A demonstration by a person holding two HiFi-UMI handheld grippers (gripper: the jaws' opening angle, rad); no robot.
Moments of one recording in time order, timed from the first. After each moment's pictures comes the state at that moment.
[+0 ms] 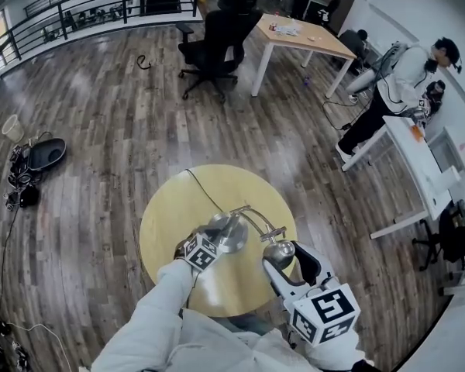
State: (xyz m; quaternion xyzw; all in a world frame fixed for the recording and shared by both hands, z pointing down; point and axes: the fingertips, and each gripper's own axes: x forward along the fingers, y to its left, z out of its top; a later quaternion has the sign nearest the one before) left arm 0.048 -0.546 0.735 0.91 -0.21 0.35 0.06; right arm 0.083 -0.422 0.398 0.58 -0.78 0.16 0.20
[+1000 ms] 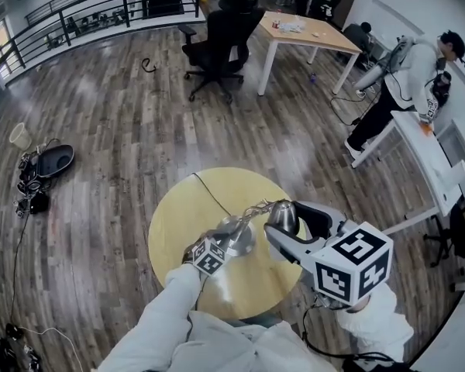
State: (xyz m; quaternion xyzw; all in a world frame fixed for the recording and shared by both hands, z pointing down) left arm 0.054 -0.547 0.735 0.91 -0.20 0.36 0.05; right arm 0.082 -0.498 0.345 0.49 -0.82 0.20 0.22
